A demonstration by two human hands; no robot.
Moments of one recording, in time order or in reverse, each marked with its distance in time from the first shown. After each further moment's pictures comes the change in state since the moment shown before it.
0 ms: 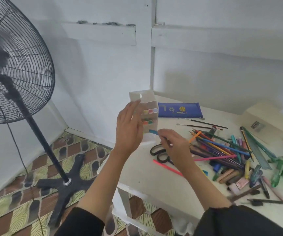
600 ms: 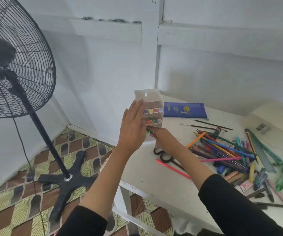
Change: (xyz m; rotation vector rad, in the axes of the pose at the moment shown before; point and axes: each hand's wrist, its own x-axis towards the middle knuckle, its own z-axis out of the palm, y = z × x) left_hand -0.005 -0.014 0.006 -0.055 -0.139 -0.093; right_hand 0.047 0.012 0.046 -0.188 -0.677 0.186
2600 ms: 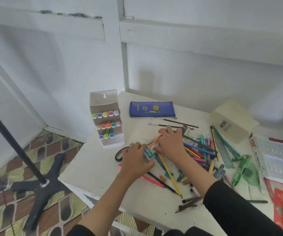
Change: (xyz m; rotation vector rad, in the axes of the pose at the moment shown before) left_hand -0.048 0.081 0.123 0.186 -0.511 -0.238; right_hand -0.067 0.111 -0.049 -0.706 -0.062 0.222
